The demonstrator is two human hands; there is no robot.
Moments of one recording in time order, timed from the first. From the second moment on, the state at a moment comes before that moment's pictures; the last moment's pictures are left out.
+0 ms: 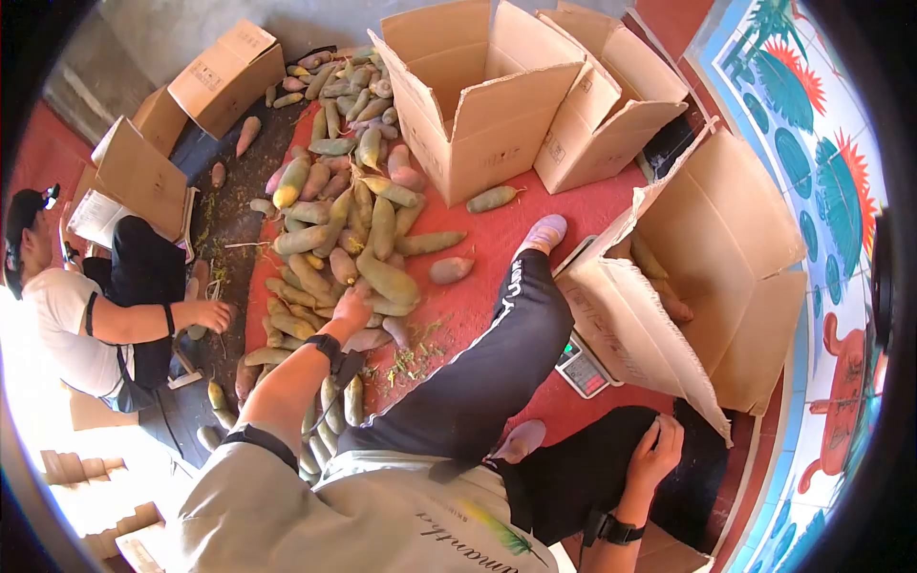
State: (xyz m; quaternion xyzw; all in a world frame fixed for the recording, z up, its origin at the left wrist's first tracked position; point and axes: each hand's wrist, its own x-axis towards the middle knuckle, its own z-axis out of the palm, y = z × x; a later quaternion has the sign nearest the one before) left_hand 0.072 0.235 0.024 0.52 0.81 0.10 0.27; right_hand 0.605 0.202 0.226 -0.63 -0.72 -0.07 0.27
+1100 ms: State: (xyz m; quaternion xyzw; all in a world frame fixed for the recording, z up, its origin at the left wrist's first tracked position) left_hand 0.094 0.268 0.050 0.33 0.79 0.22 0.47; right_hand 0.592 0.212 0.232 -0.63 -0.73 -0.07 0.26
